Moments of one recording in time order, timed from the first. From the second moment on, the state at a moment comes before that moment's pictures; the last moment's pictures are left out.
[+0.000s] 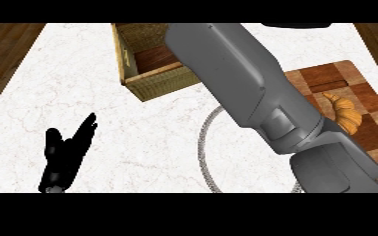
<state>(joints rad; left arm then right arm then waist) 0.08 0.34 -0.17 -1.46 0.21 0.12 0.23 -1.54 -0.01 0.32 -0.50 0.31 -0.55 0.67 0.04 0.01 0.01</state>
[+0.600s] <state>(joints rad) 0.11 0.32 -0.14 -1.46 0.20 0.11 0.21 -1.51 -0.07 0.28 -0.47 0.33 -0.51 0.52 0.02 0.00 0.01</state>
